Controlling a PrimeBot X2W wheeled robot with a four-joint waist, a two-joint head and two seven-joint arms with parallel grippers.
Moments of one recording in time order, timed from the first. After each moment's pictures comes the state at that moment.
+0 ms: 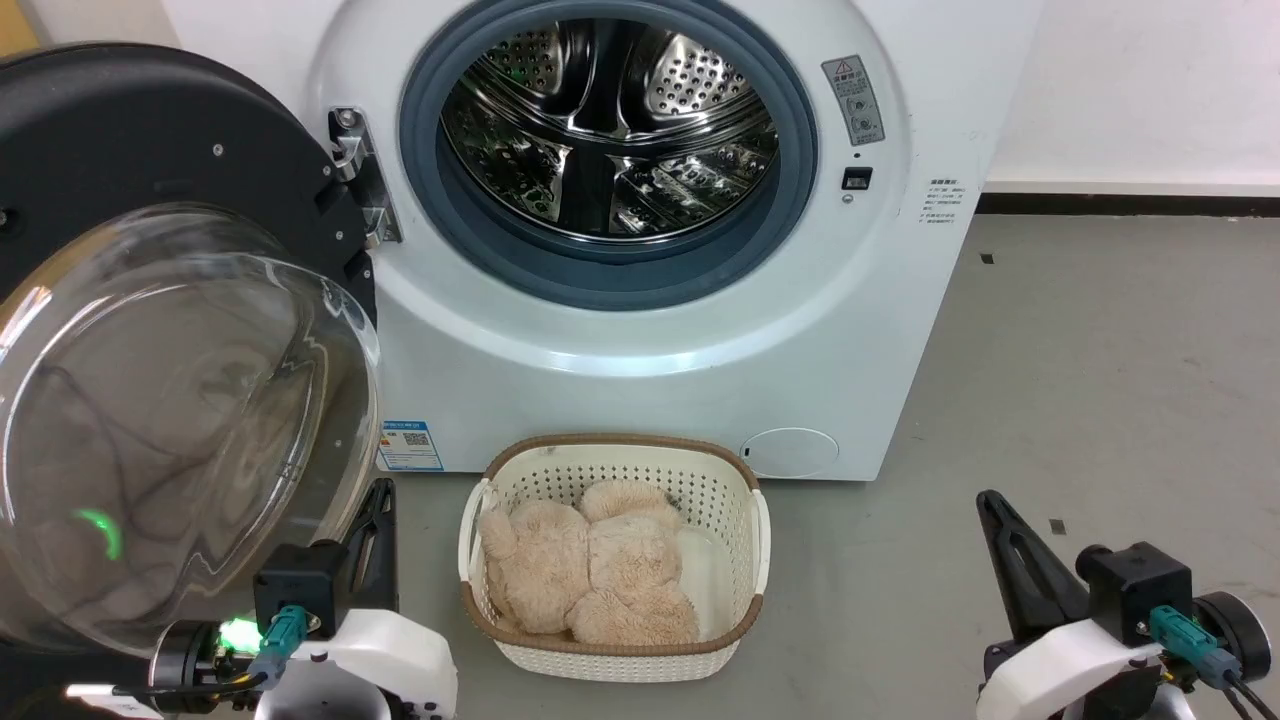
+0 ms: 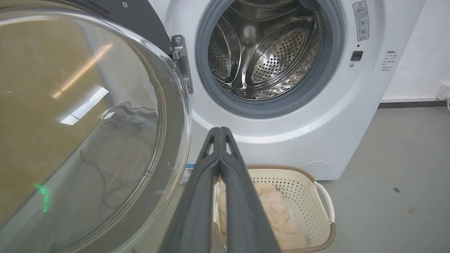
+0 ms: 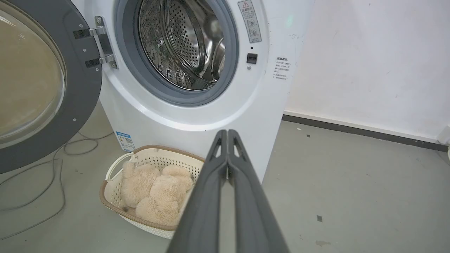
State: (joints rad) left arm -0.01 0.05 0.00 0.00 0.00 0.00 0.00; right arm 0.01 -0.05 0.00 0.00 0.01 0.13 0.00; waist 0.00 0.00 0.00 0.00
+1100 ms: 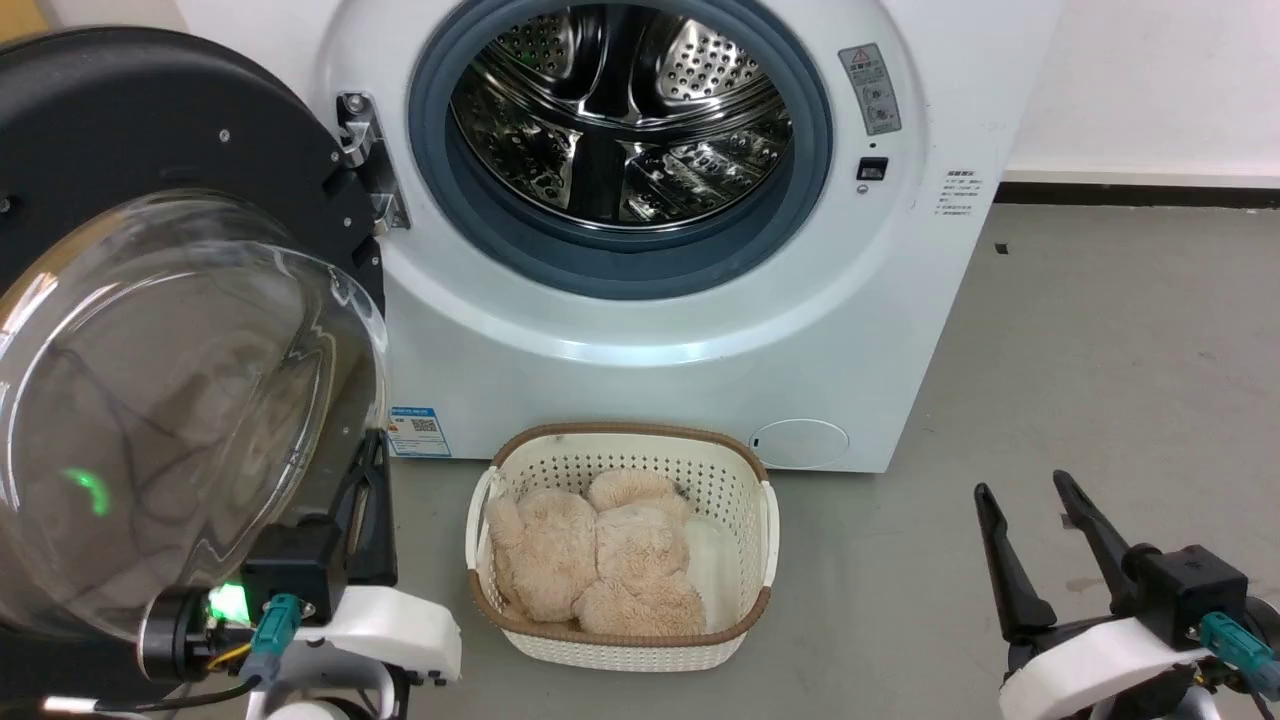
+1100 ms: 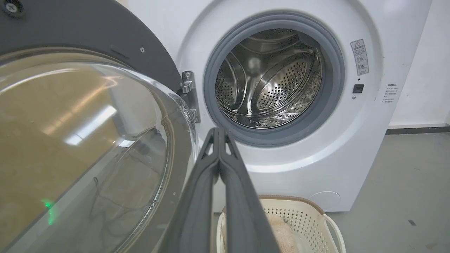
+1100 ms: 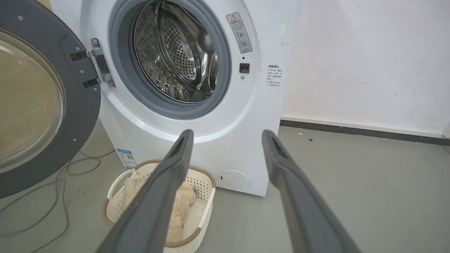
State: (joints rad) left arm -0.04 0.06 -0.03 -0.05 0.00 0.06 -0.05; right arm 0.01 -0.05 -0.04 0.00 0.07 0.13 -0.05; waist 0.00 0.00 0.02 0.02
